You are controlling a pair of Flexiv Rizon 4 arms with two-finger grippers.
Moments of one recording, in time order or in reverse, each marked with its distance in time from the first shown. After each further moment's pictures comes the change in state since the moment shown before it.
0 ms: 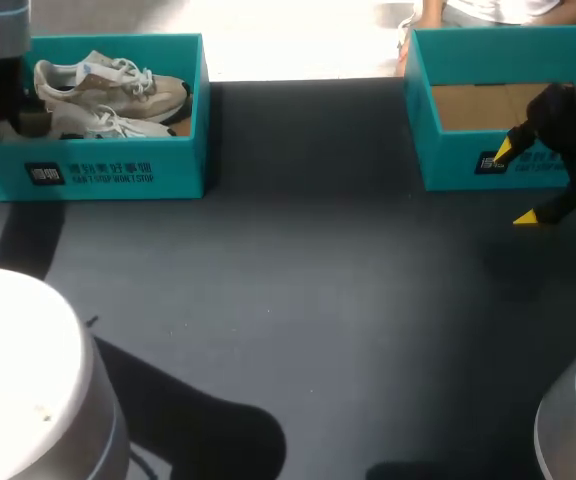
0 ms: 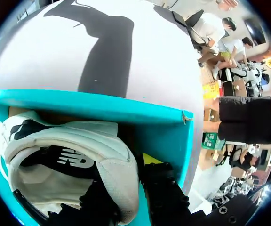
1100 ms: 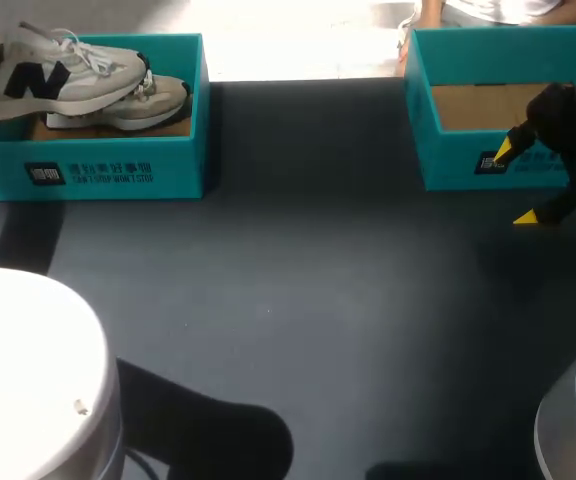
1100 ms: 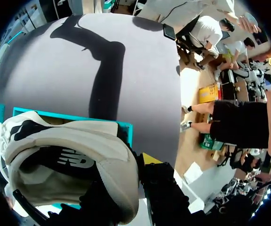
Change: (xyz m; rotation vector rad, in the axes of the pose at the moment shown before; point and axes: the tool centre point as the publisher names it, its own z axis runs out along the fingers) left arm 0.053 -0.017 -0.120 -0.005 -0.078 0.000; right arm 0.000 0.000 0.000 0.000 0.000 0.000
